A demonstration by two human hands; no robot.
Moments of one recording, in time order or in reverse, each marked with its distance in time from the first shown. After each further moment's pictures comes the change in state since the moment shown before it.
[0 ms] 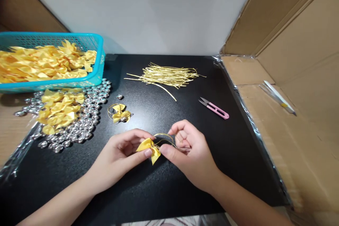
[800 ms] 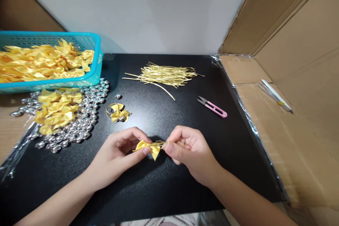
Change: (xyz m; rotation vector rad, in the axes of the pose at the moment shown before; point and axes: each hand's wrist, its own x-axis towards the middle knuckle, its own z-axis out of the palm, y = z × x) left_hand 0.003 0.001 -0.001 0.106 -0.022 0.102; right_hand -0.001 0.006 -0.007 0.470 -0.240 0.131
